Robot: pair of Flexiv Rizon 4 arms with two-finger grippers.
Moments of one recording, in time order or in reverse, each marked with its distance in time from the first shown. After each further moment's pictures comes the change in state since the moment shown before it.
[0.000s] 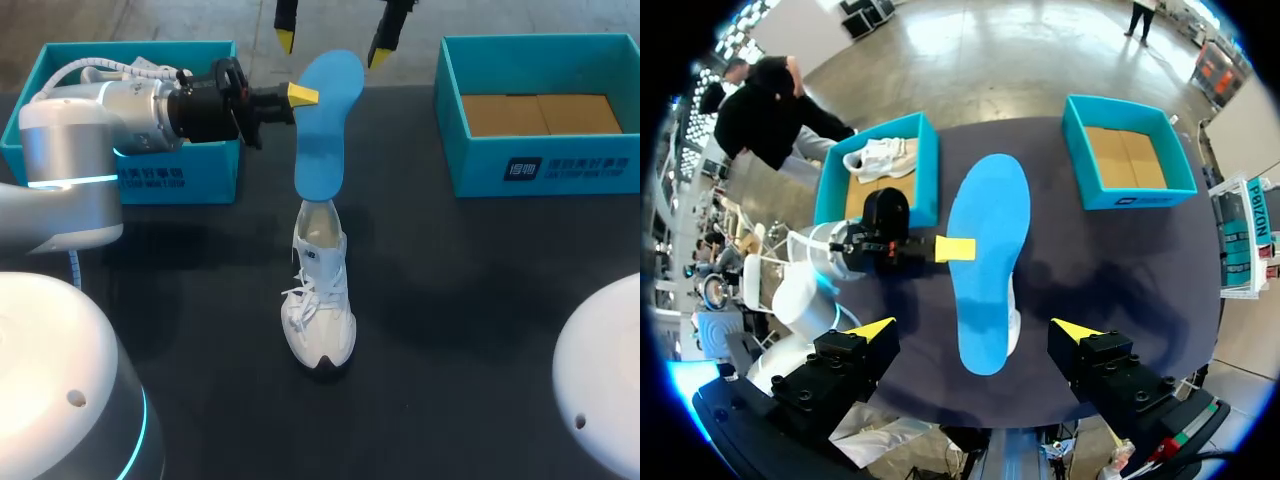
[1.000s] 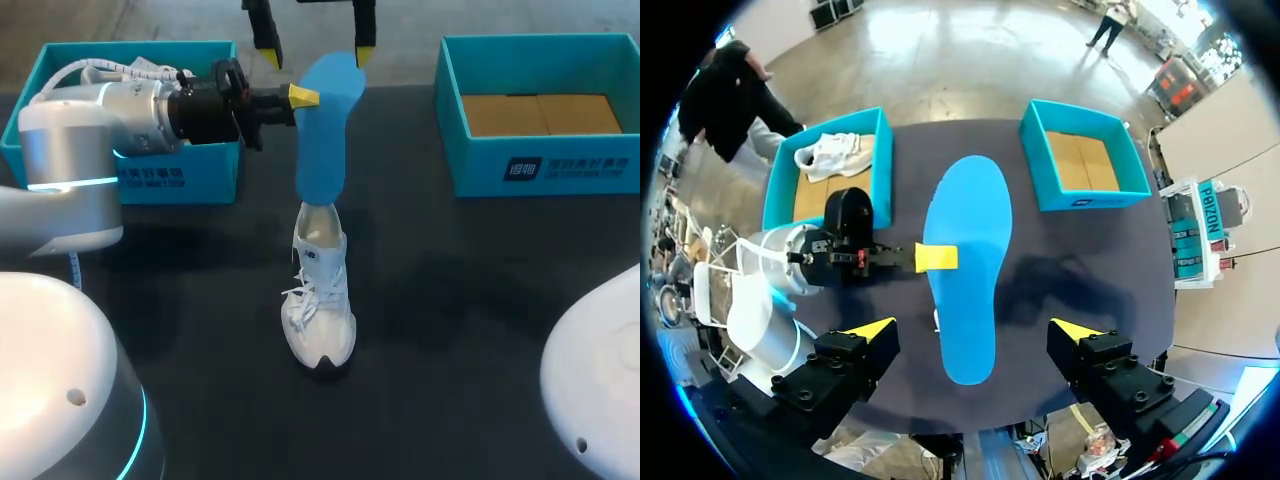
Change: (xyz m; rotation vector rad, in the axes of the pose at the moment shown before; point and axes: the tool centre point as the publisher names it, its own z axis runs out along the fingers) left arm 0.001 0.005 0.002 0.000 -0.003 -0.004; right arm 0.009 0.001 0.014 -0.007 -0.262 0.017
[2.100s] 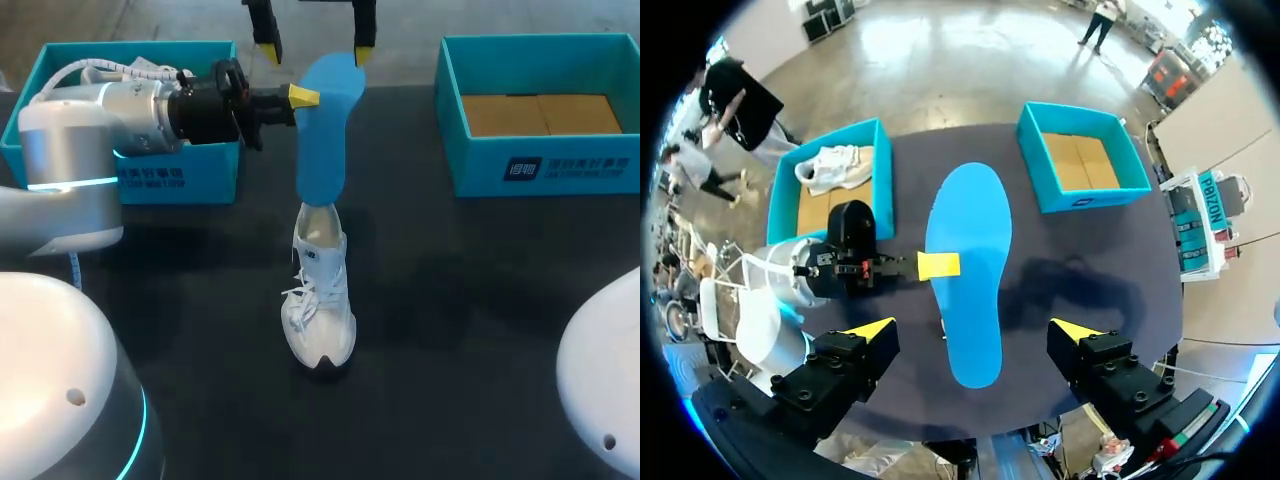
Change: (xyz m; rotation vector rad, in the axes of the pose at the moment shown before) left arm 0.000 0.000 0.000 0.000 0.000 0.000; right arm 0.000 0.002 -0.002 -0.030 0.029 0.057
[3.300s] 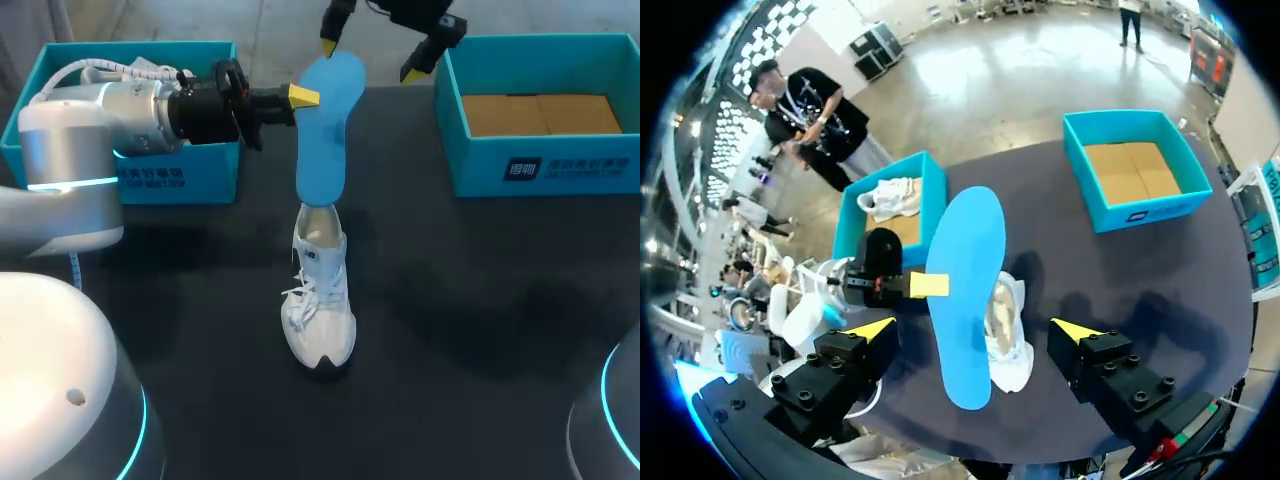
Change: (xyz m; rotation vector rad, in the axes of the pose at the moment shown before) left arm 0.000 0.000 0.000 0.000 0.000 0.000; right arm -0.050 0.013 0.016 -0.105 0.433 -0.009
